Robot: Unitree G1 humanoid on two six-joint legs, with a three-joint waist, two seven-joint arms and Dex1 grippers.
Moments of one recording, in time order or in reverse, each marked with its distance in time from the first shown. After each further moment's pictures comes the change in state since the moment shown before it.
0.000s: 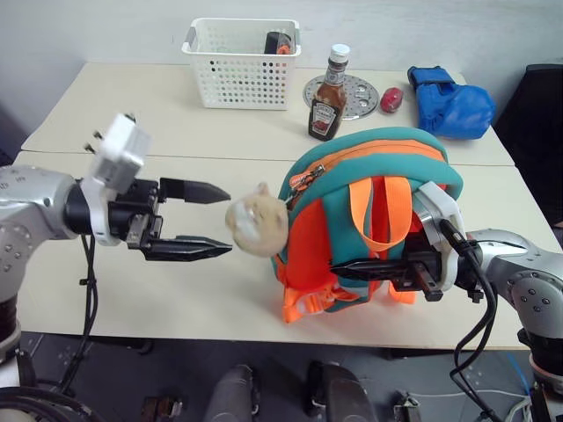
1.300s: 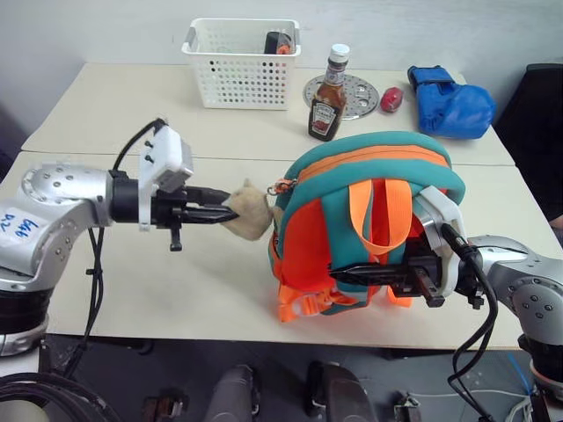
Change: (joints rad) left arm -0.058 -0.018 -0.226 0.103 0.342 -0.241 0.052; right arm 0.041 0.001 -0.013 -0.028 0.057 0.000 -0.035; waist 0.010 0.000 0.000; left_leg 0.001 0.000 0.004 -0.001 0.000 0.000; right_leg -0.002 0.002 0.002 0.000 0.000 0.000
